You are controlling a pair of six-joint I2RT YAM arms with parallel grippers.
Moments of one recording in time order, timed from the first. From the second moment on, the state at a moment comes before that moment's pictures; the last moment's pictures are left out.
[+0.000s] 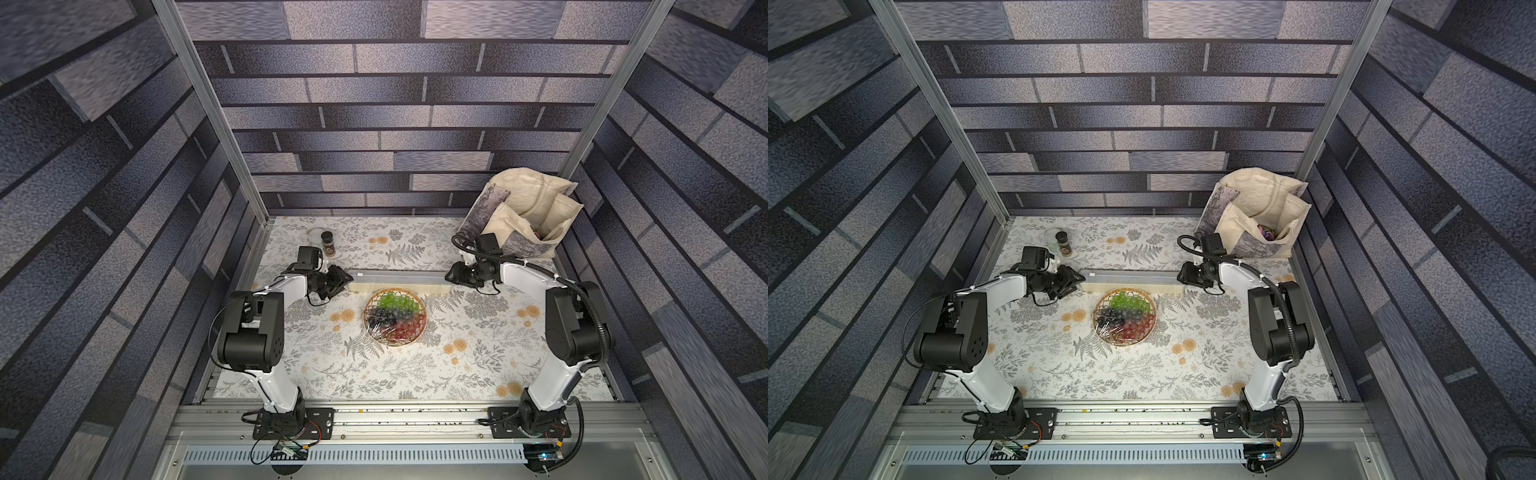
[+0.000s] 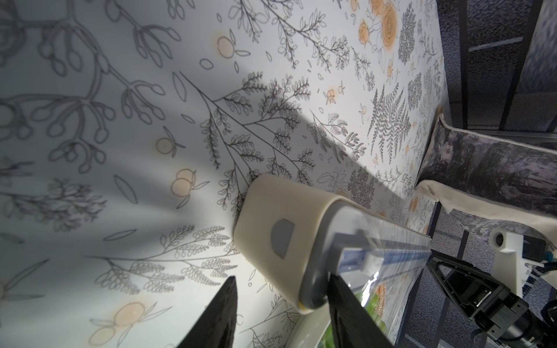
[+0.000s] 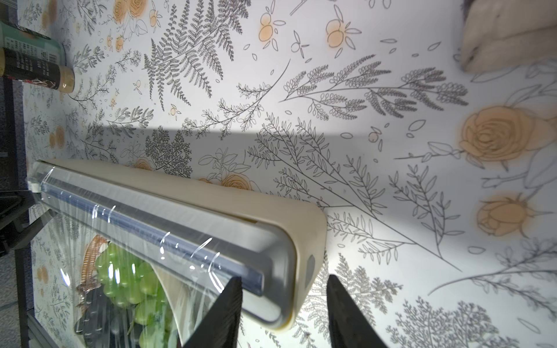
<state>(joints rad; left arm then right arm) -0.03 1.72 0.96 -0.21 0.57 -0.68 0.24 1.79 1.18 -0.45 -0.37 0.32</state>
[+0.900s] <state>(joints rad) -0.13 1.68 0.84 0.06 0.71 -0.80 0.23 1.79 1.18 -0.45 -0.37 0.30</state>
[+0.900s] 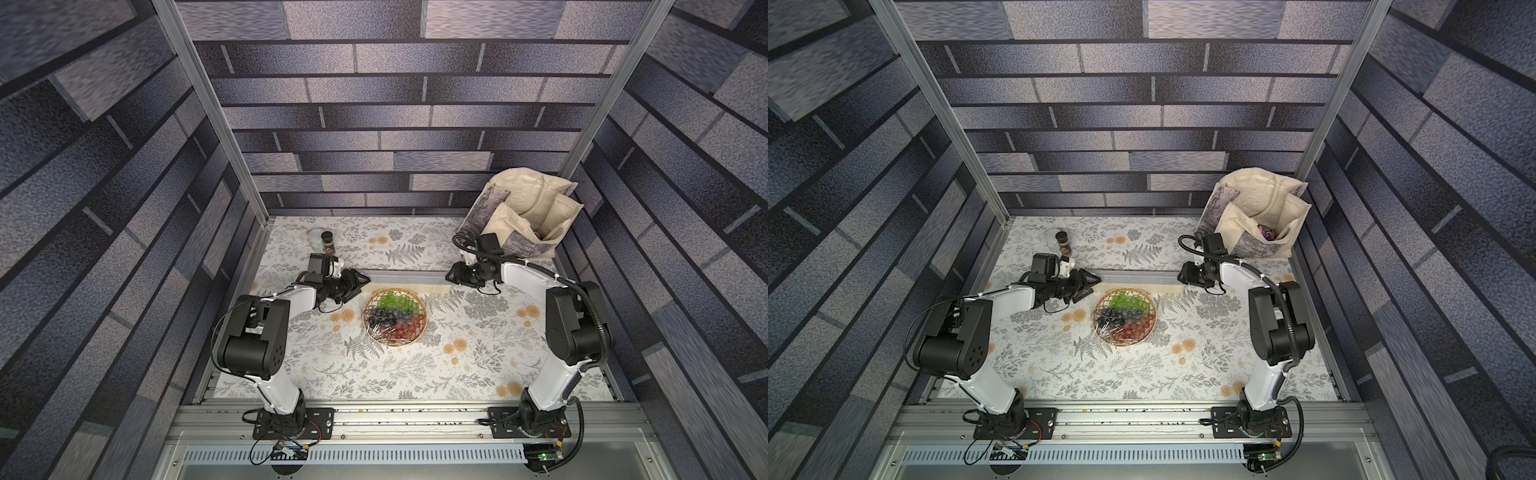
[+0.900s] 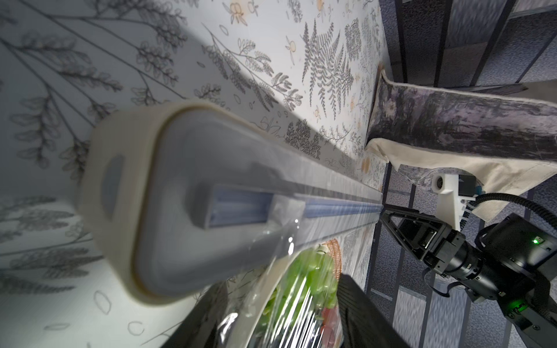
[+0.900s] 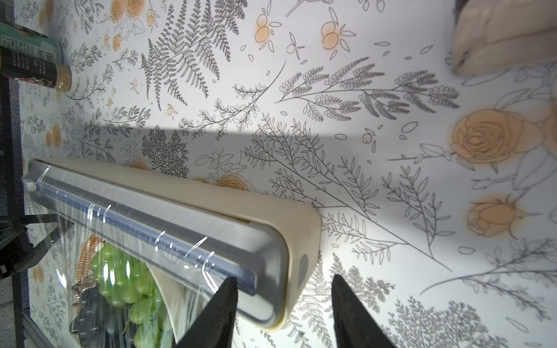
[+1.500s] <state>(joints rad) -0.16 1.68 0.93 0.01 0.71 -0.74 0.22 1.79 1.18 -0.45 -0.38 0.30</state>
